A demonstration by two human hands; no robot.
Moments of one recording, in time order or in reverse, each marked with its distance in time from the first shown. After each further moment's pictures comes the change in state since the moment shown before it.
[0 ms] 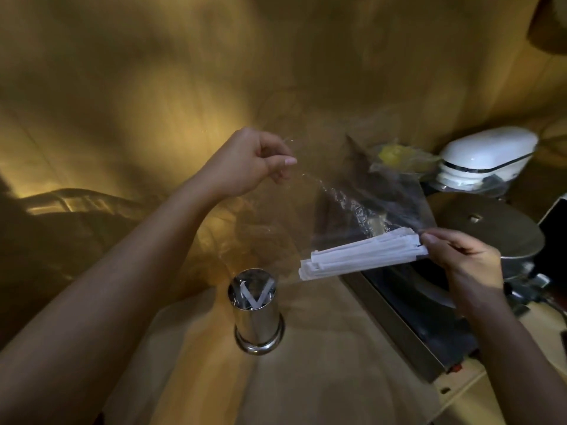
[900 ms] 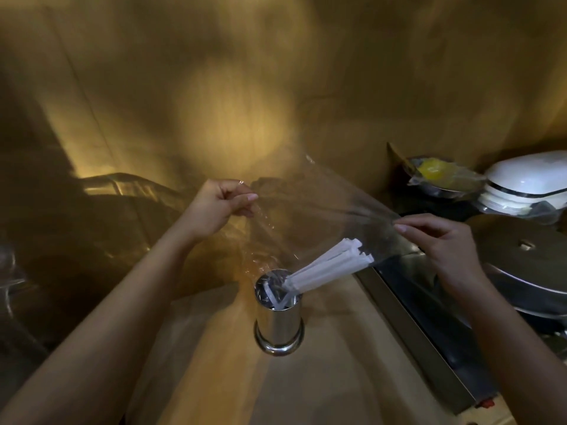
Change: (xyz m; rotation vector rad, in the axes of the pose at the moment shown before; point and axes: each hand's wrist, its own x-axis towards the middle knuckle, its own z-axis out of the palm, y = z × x) left_hand -0.075 -0.080 -0.025 -0.203 0.231 -0.268; right_hand 0.027 -0.019 0.072 -0.188 -0.363 -0.250
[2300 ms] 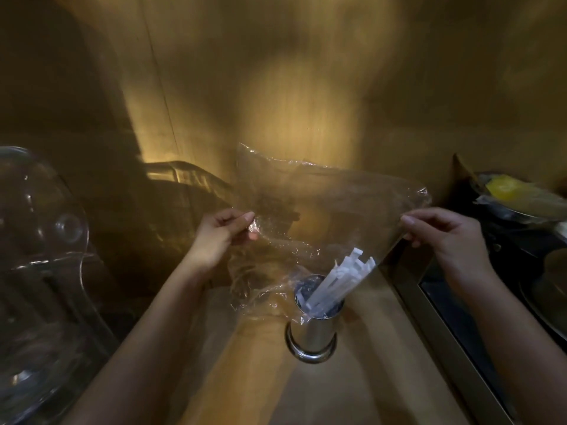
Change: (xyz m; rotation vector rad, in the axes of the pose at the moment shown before) left_hand -0.054 -0.061 -0.033 -0.363 0.365 -0.222; right_hand 0.032 -0.026 0.072 0.147 -0.114 0.010
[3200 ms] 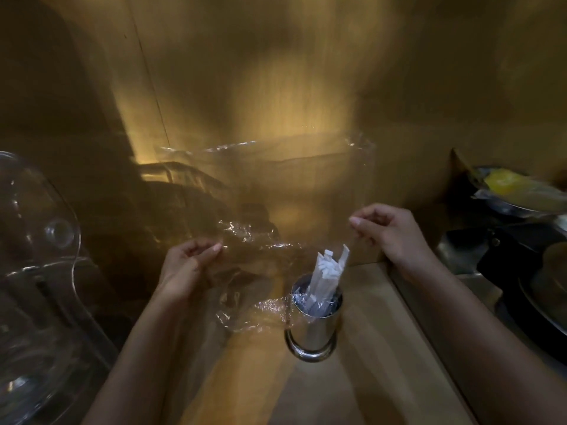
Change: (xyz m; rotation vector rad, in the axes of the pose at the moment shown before) left_hand -0.032 -0.023 -0.031 -0.004 0.231 -0.202; right_hand 0.014 0.011 0.051 0.030 -0.182 0.115
